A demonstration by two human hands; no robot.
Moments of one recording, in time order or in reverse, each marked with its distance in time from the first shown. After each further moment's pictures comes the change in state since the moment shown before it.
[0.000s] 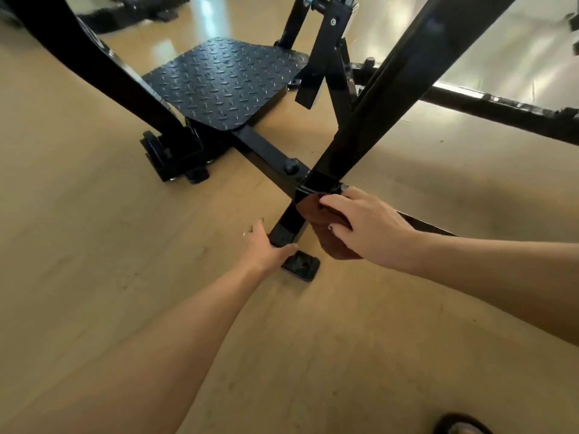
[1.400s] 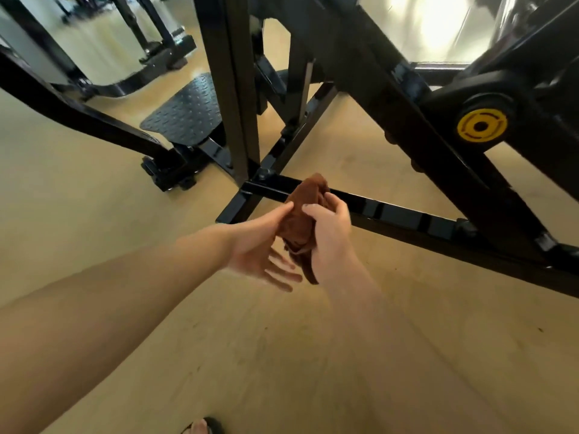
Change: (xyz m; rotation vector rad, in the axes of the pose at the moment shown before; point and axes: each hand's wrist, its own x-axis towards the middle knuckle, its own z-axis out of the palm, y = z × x) left_hand -0.186 0.151 0.092 -0.358 -0.617 -0.459; right_hand -0.164 0.053 -0.015 1.846 0.257 0.728
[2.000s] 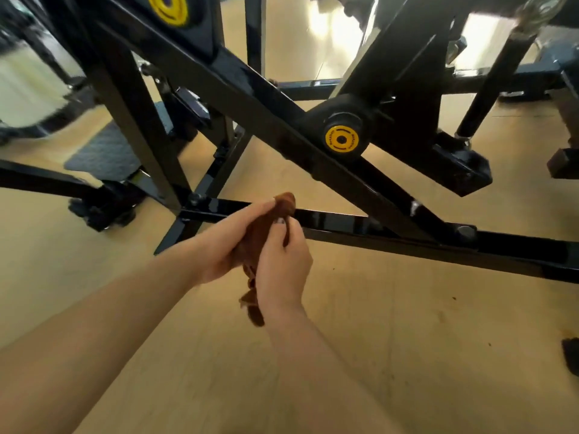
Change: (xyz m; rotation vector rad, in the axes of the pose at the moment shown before) left_hand -0.011 0.028 0.101 0.256 0.214 0.387; right_hand -0.048 -0.006 -0.041 -0.221 0.297 -0.428
